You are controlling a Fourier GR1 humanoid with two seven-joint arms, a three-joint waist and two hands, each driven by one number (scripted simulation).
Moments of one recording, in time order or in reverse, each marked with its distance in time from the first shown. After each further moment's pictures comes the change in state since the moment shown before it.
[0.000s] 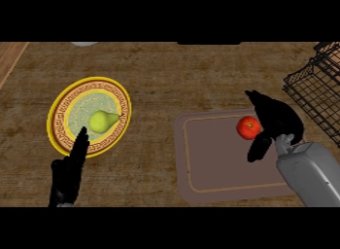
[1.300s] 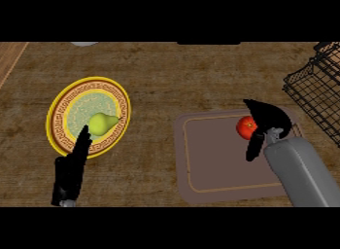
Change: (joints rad) left arm -0.015 -0.061 0.069 0.027 -0.070 -0.059 -0.005; right arm -0.028 0.148 -0.162 0.260 0.181 0.119 -0.120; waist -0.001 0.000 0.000
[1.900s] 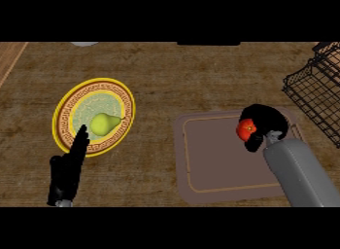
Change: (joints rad) left arm 0.008 -0.003 0.025 -0.031 -0.010 -0.034 0.030; right arm -0.003 0.010 -0.021 0.130 0.092 -0.113 -0.177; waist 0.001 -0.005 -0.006
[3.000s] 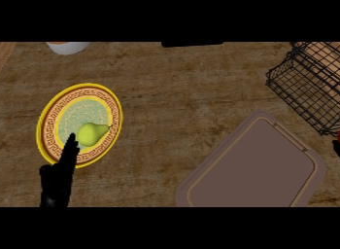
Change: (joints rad) left arm 0.063 -0.006 0.044 -0.010 -0.002 0.024 -0.024; right arm 0.339 -0.232 -0.502 -0.299 -0.165 -0.333 0.069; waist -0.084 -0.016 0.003
